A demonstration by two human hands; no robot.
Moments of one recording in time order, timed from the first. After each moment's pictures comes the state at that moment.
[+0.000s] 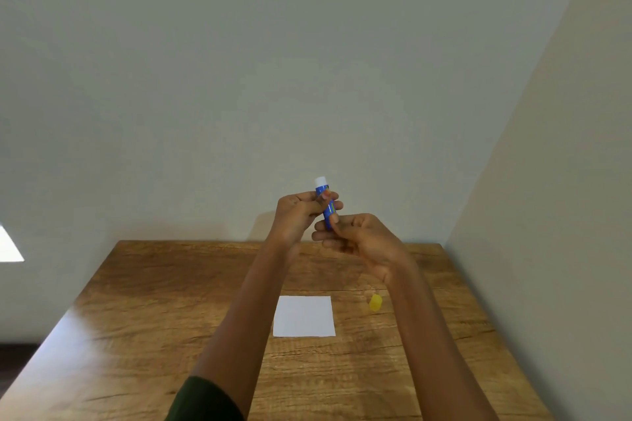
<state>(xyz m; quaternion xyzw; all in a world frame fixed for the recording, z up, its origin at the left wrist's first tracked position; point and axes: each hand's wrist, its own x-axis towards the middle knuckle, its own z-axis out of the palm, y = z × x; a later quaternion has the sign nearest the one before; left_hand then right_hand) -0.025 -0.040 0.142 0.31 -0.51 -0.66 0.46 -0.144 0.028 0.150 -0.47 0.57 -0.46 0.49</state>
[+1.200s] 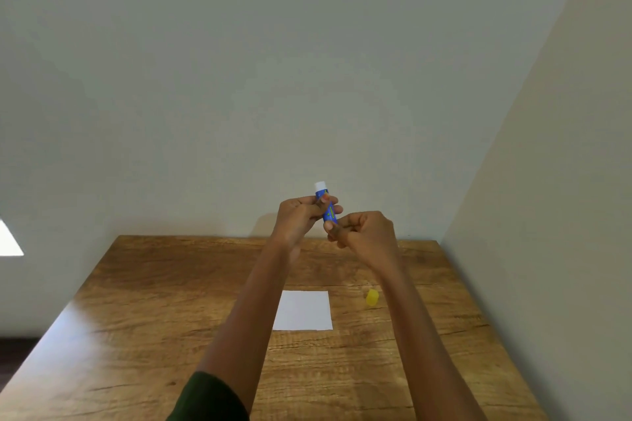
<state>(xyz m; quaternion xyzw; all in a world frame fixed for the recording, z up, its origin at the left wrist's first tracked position) -0.029 -0.035 0.133 0.32 -0.49 -0.67 0.45 -0.141 0.034 0.141 -0.50 0.69 -0.46 0.25</state>
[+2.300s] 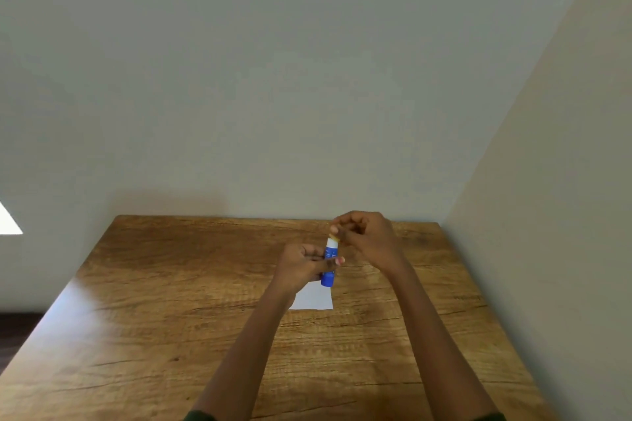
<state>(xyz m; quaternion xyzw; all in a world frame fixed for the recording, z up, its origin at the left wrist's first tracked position) -0.021 0.002 0.049 0.44 -0.55 -0.63 0.32 -0.166 0.027 0.093 -0.55 0.67 -0.42 0.27</state>
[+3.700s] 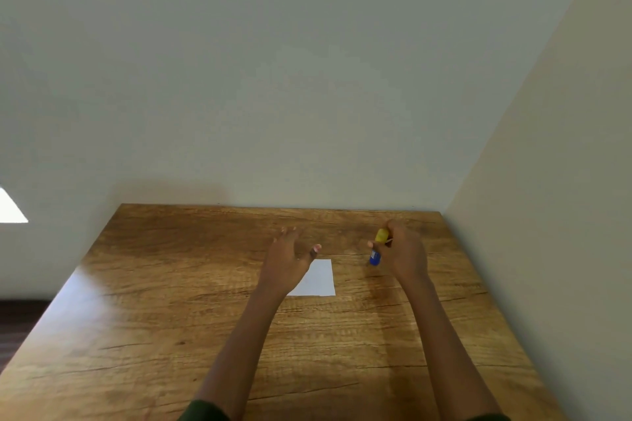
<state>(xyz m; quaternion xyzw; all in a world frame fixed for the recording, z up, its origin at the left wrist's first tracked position) -0.001 -0.013 0.008 0.52 -0.72 -0.36 0.27 -0.210 0.045 0.037 -0.50 0.81 -0.30 0.06</state>
